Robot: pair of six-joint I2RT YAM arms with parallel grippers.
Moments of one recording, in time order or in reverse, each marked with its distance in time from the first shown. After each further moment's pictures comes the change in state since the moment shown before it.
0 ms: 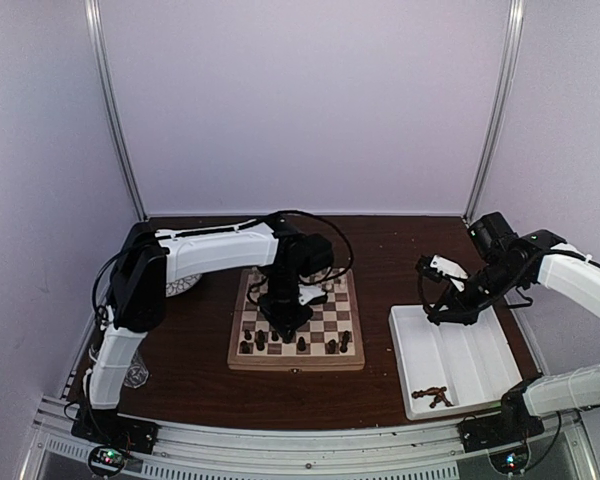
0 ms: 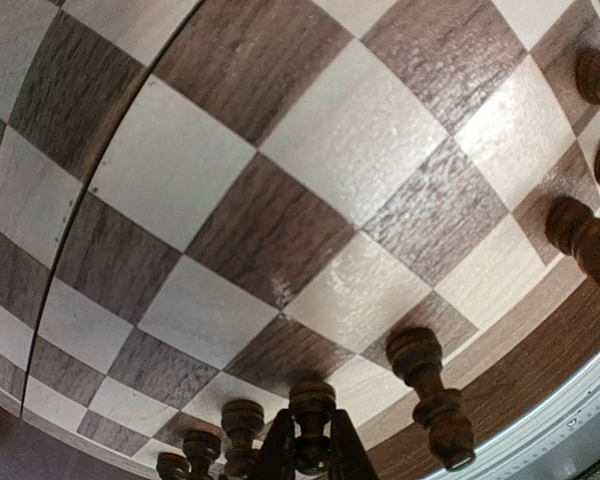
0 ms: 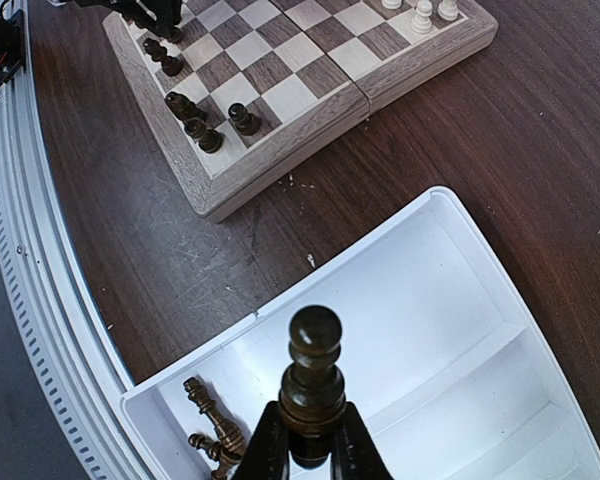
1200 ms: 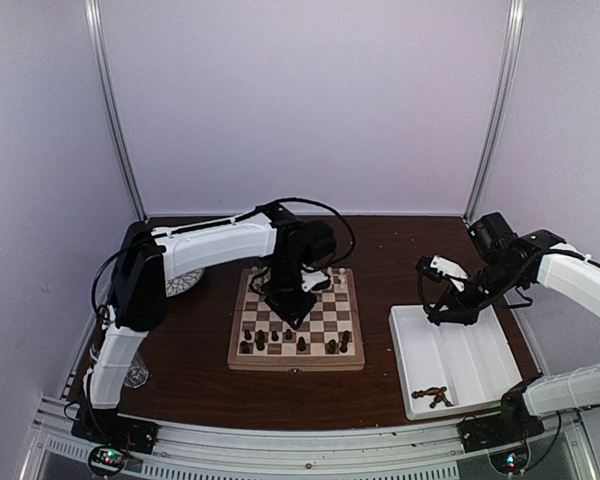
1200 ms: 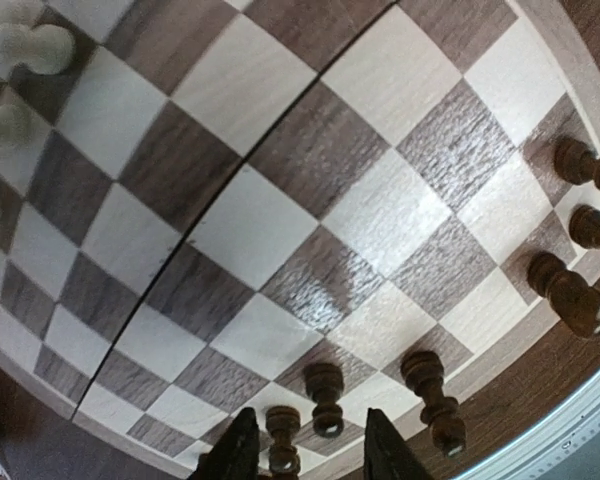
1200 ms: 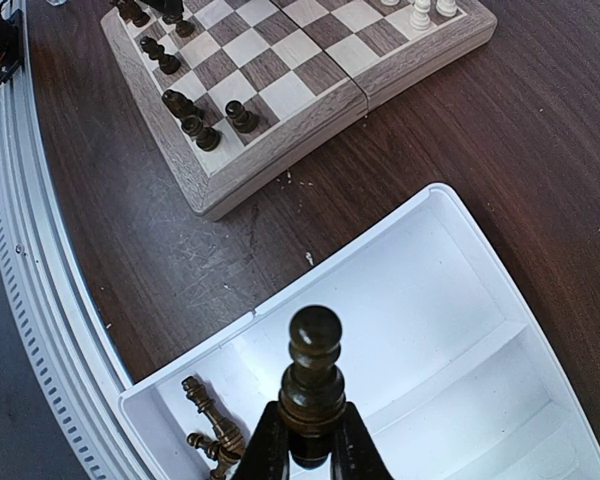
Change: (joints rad) left arm 0.013 0.018 0.095 -0.004 -0.050 -0.015; right arm -0.005 0.005 -0.002 0.000 0.000 -0.001
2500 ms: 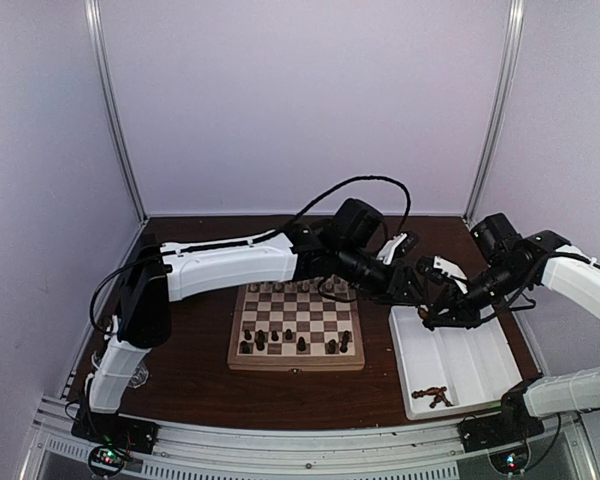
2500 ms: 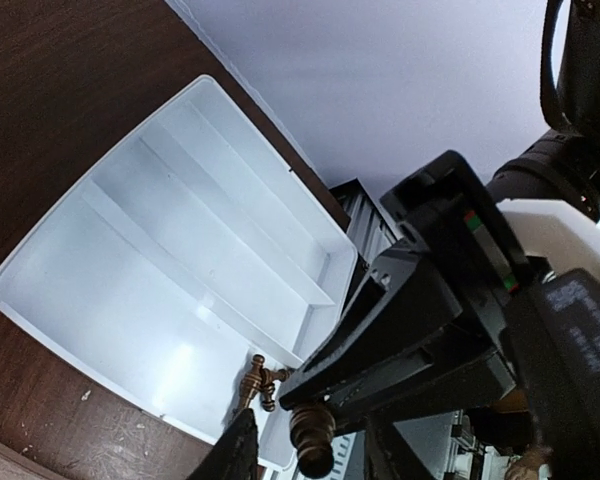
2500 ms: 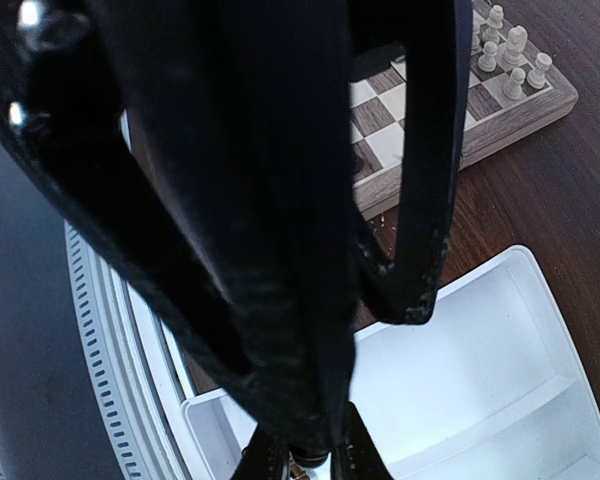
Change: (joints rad) left arm -0.153 -0.003 0.009 0.971 0.547 -0.565; right arm 0.008 -0.034 0.000 -0.039 -0.201 -0.082
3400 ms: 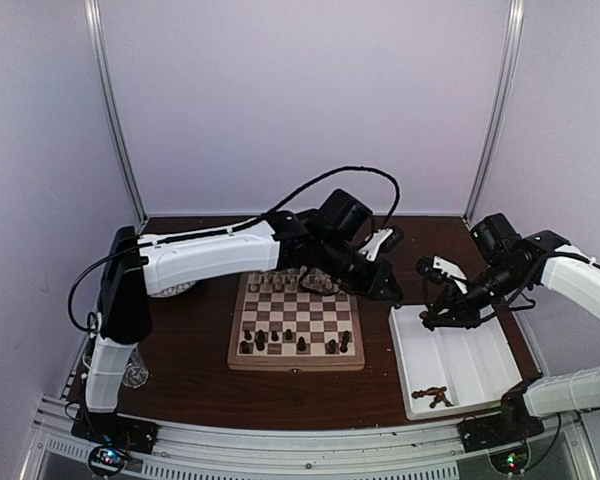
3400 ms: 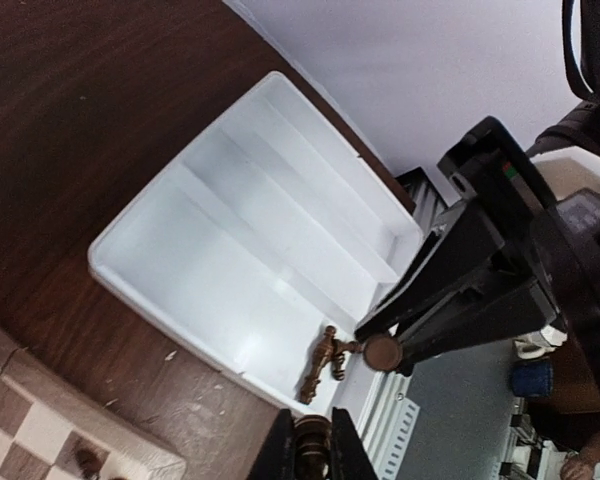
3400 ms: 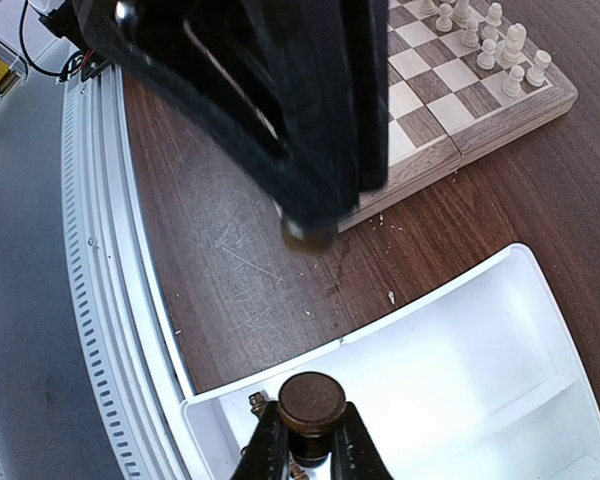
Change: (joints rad) left arm 0.014 -0.071 -0.051 -0.126 -0.103 0.138; right arm 0.000 0.003 0.000 0.000 0.003 0.001
